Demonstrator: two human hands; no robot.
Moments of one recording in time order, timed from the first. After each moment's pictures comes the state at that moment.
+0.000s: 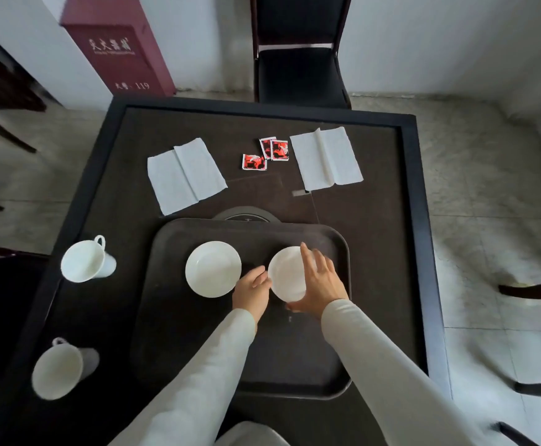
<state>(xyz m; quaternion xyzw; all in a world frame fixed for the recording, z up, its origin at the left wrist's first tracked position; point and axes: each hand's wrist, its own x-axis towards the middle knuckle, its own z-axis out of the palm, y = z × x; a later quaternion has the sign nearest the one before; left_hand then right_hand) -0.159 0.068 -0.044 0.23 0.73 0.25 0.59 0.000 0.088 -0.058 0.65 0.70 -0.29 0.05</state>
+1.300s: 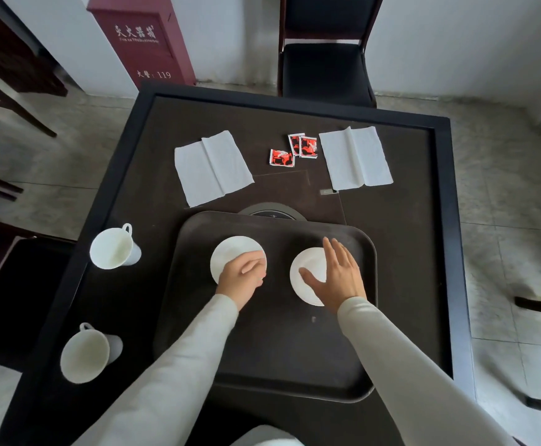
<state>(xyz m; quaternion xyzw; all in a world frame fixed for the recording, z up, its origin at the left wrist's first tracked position) -0.238 0.078 -0.025 0.27 0.71 0.30 0.58 -0.025 0.094 -0.063 0.70 0.67 -0.26 -0.03</state>
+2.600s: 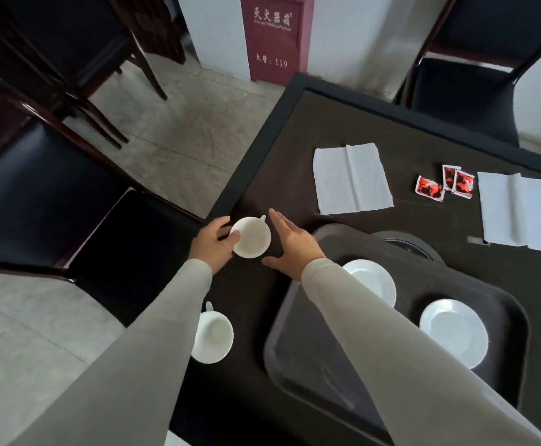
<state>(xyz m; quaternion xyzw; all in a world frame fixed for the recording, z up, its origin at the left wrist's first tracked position) -0.542 0.078 -0.016 0.25 0.81 0.31 0.44 -0.364 0.158 -0.034 0.42 0.82 -0.38 0.04</state>
